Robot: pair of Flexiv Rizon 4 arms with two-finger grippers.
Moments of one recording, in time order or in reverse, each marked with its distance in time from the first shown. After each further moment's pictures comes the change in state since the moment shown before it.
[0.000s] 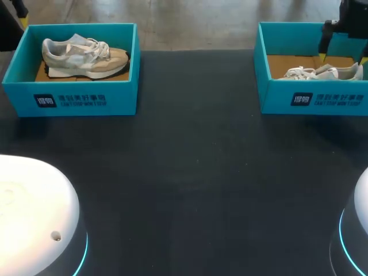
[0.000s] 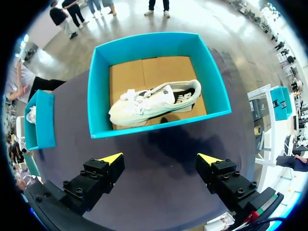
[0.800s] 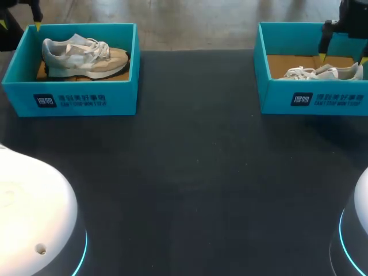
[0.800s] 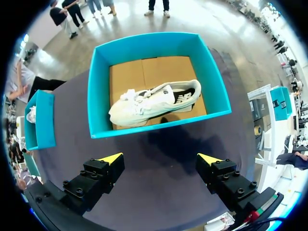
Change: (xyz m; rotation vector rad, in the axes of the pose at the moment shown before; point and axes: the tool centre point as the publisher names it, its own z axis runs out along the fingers) left arm 0.008 0.065 0.058 0.057 0.112 -0.044; right arm 0.000 0.000 0.000 0.000 0.000 0.000
